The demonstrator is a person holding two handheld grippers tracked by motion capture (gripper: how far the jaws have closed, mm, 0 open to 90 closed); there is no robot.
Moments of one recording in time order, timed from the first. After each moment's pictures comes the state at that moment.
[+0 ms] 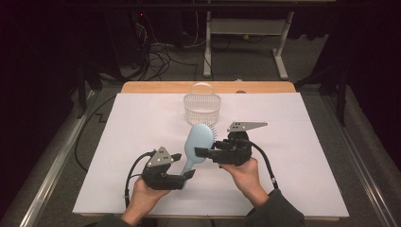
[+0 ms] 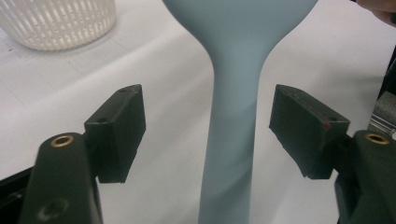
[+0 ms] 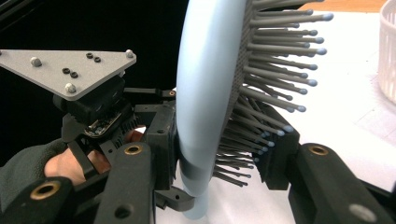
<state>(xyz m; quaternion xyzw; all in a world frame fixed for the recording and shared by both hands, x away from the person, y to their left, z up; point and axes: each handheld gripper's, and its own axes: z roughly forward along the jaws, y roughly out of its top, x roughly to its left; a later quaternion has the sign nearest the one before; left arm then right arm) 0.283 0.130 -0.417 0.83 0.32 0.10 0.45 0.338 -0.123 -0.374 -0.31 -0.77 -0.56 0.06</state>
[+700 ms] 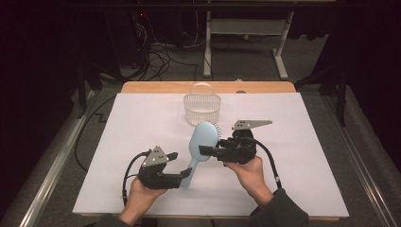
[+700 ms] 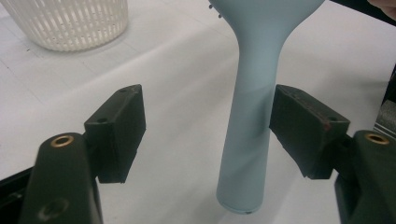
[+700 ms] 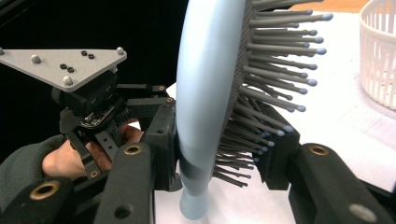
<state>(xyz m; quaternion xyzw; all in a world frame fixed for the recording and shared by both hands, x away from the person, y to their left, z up) 0.283 0.139 -0.417 0.82 0.33 0.10 0.46 0.340 -0.133 -0.370 -0.31 -0.77 -0.55 0.05</state>
